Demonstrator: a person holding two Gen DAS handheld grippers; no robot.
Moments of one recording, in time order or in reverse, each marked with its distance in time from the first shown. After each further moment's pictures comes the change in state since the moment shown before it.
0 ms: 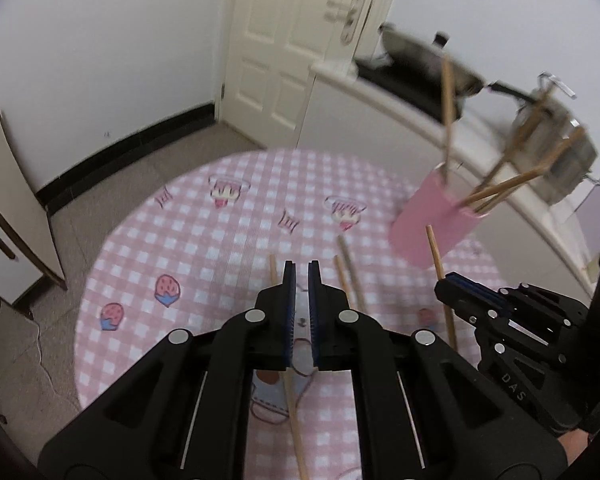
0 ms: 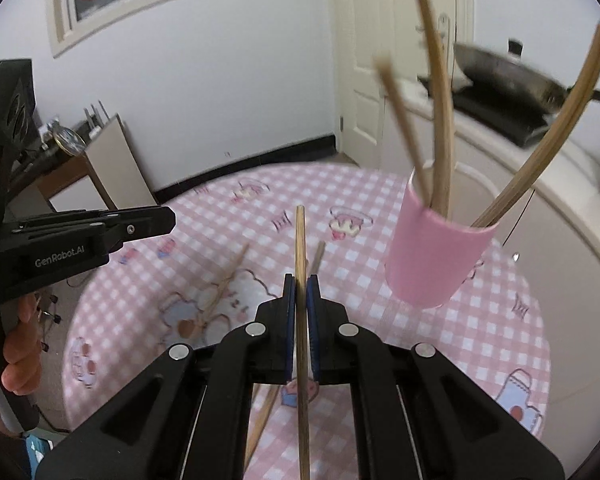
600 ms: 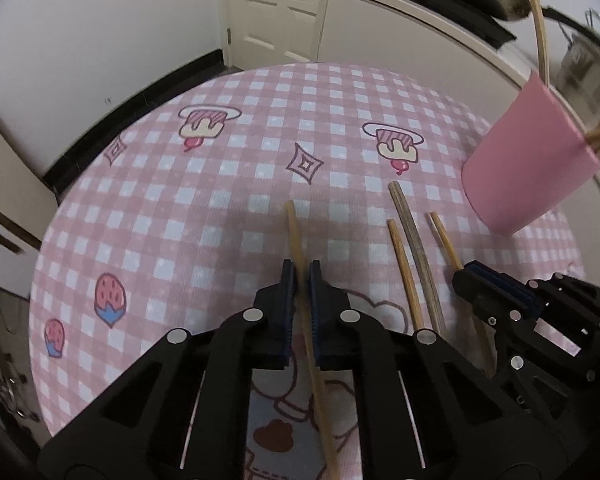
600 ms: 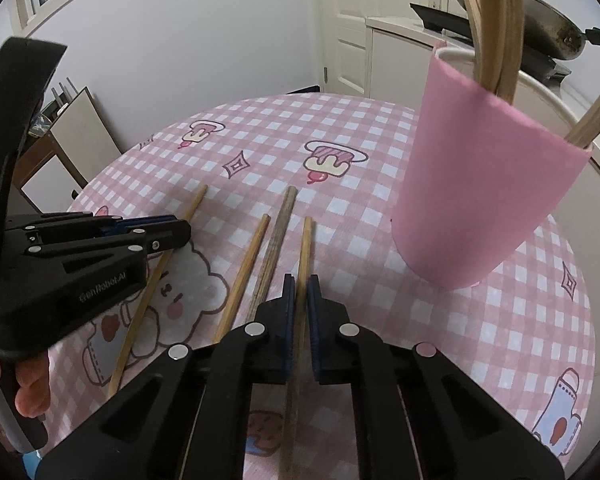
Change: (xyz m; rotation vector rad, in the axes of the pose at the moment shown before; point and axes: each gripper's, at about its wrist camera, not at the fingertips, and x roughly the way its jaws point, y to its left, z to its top) left arm 0.135 0.003 -0.007 0.034 0.259 0.100; right arm 0.098 -0.025 -0.018 0.062 0.184 -0.043
